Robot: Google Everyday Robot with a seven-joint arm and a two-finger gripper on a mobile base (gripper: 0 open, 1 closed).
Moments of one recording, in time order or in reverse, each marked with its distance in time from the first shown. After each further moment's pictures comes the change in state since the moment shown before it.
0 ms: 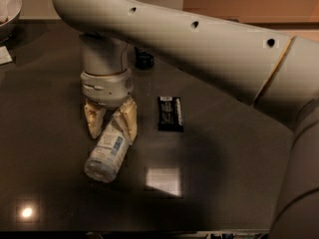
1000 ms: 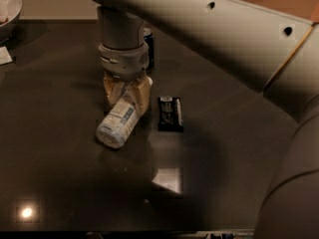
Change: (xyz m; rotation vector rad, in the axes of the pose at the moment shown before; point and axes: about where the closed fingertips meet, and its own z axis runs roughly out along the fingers) arm 0.058 0.015 -0.043 0.058 0.131 0.171
